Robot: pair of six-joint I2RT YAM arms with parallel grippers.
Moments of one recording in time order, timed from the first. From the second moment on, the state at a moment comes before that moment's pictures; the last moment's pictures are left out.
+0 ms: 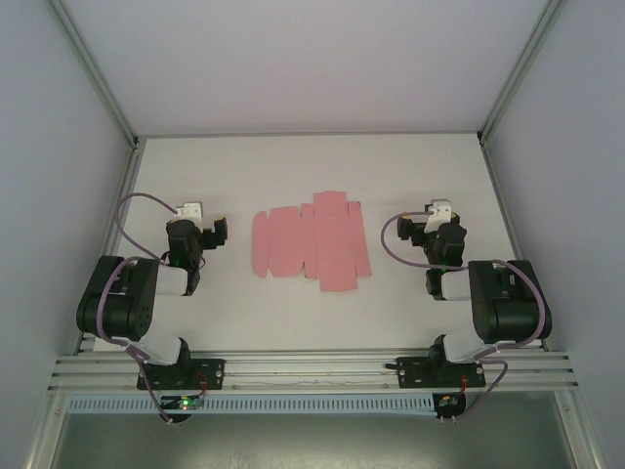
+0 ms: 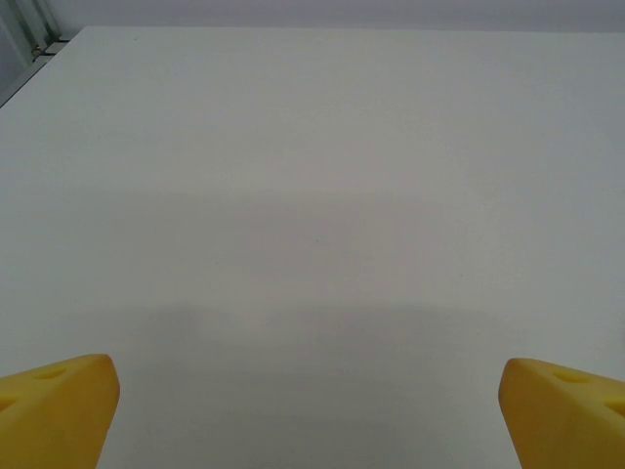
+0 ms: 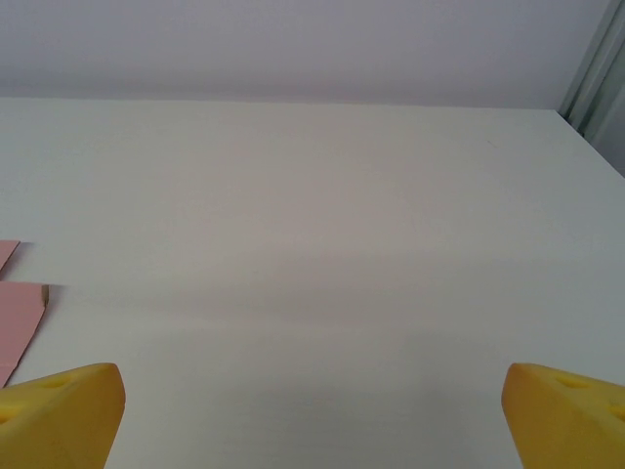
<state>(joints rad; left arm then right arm) -0.01 1.57 0.38 0.79 -0.06 -0.05 -0.02 1.53 0.31 0.95 -0.04 0.00</state>
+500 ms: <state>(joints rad) -0.01 1.57 0.38 0.79 -0.05 -0.05 -0.02 1.53 0.31 0.95 -0.01 0.00</state>
